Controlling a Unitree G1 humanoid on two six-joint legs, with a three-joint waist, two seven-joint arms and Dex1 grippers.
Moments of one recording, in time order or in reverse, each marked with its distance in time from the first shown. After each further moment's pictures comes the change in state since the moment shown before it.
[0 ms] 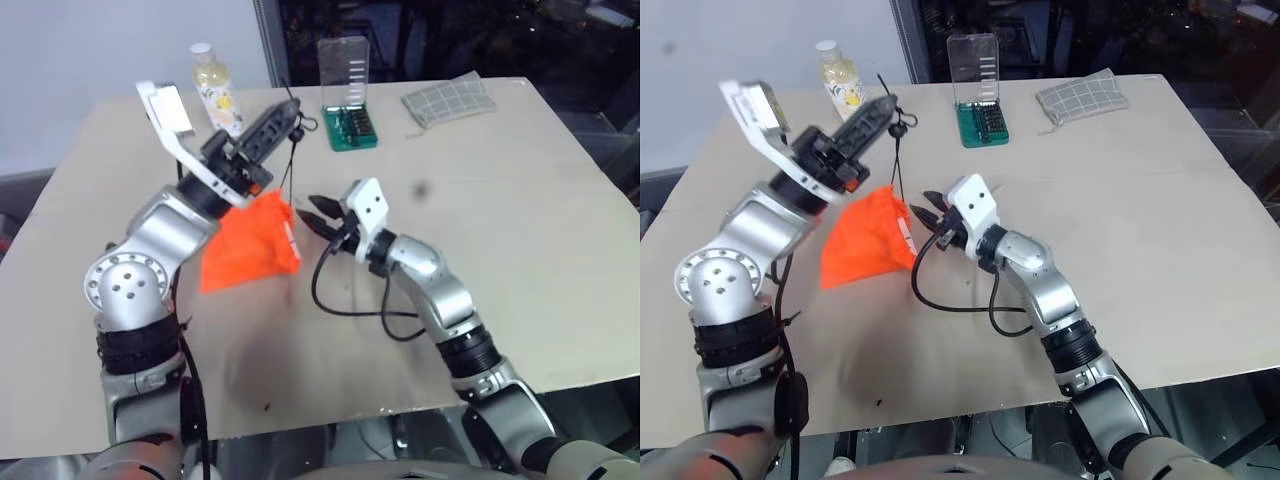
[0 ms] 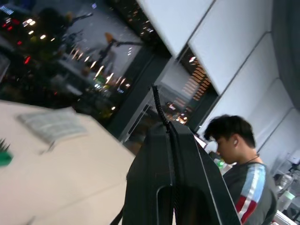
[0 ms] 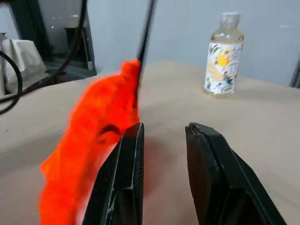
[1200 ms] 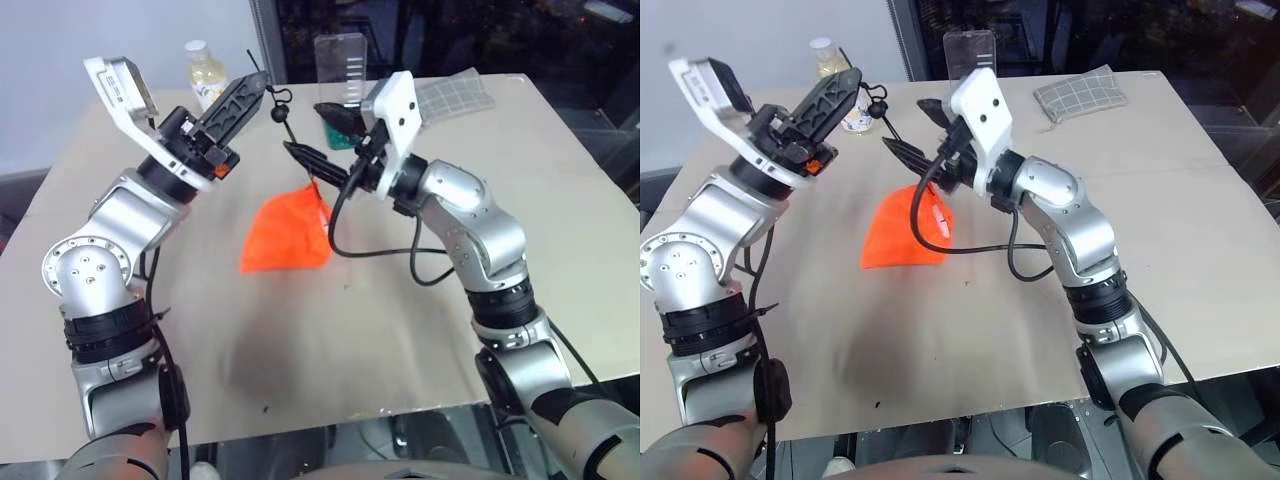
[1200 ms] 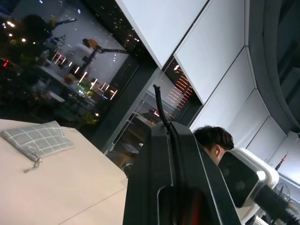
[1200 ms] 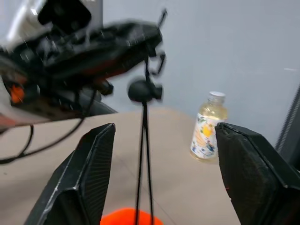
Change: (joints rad) left arm 0.013 0.080 0.048 0.110 -0.085 0.048 -0.085; right arm -0.275 -0.111 -0.085 -0.205 0.173 0.280 0.039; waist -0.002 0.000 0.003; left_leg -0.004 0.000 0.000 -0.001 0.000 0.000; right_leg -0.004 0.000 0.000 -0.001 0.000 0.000
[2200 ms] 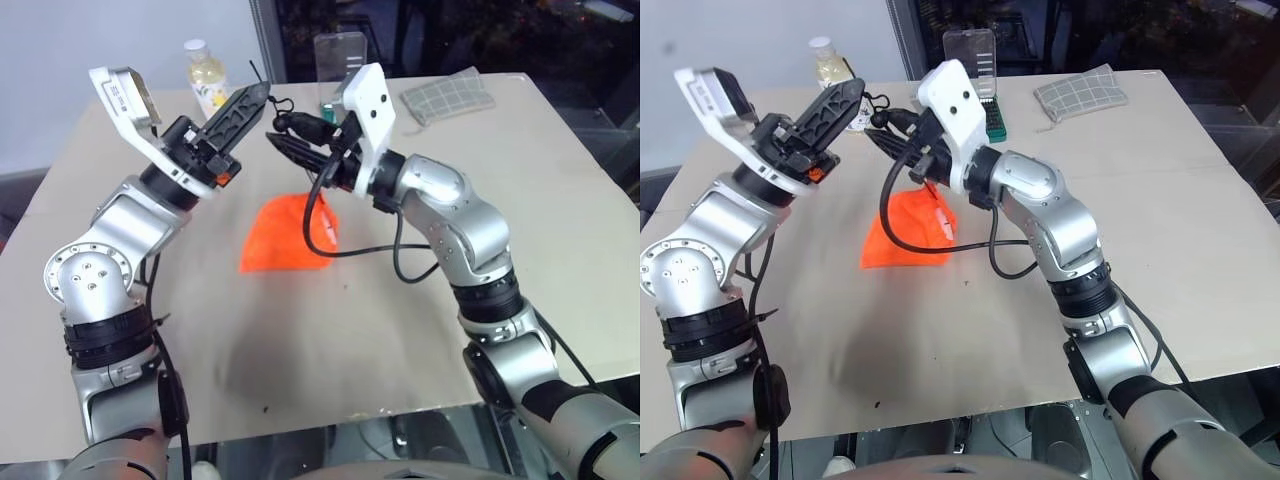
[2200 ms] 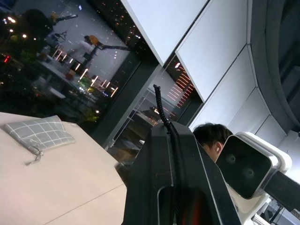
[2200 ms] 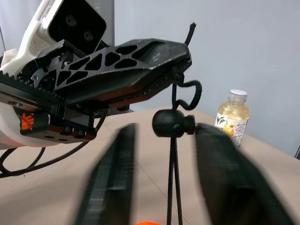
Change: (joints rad) left arm 0.027 -0.001 -0.001 -0.015 0.004 0.000 -0.007; right arm -0.045 0.048 0.026 0.032 -0.013 0.048 -0.008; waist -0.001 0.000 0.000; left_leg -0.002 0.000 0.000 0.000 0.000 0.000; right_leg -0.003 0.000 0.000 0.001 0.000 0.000
